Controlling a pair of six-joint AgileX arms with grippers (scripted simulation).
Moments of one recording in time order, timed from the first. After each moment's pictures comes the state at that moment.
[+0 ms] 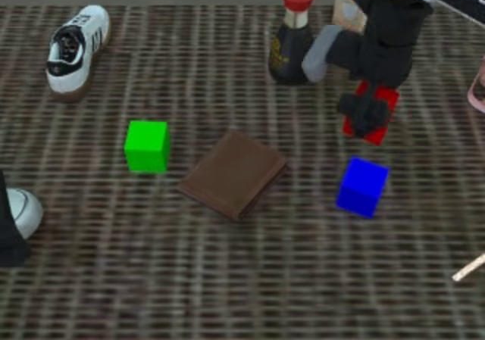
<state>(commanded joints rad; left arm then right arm) 0.00 0.00 0.00 0.00 0.00 0.00 0.38 2.35 2.10 -1.31 0.00 -0.72</state>
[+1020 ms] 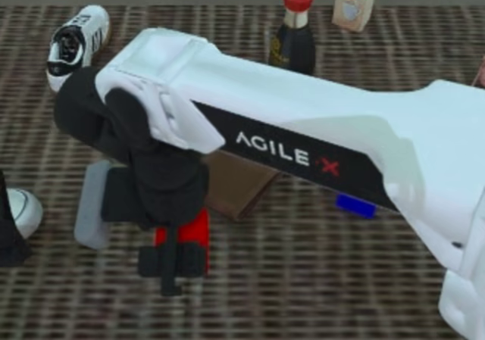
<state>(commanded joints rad) 0.00 0.00 0.00 0.00 0.00 0.00 1.01 2.36 2.18 -1.38 0.00 -0.55</state>
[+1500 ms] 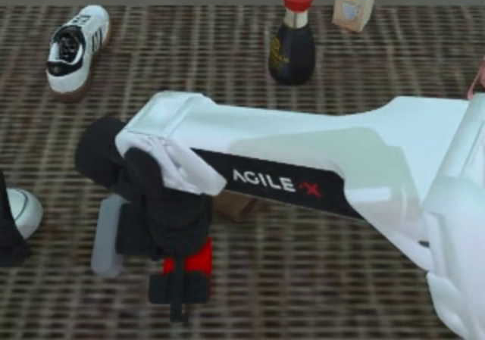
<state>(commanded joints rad) 0.00 0.00 0.00 0.00 0.00 0.00 1.02 2.38 1.95 -1.13 0.00 -0.54</state>
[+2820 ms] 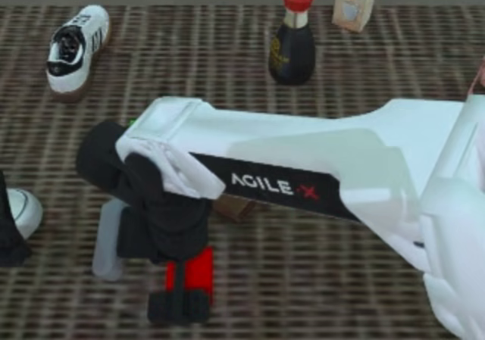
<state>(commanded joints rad) 0.00 0.00 0.00 0.00 0.00 0.00 1.02 2.38 1.94 -1.12 0.00 -0.54</state>
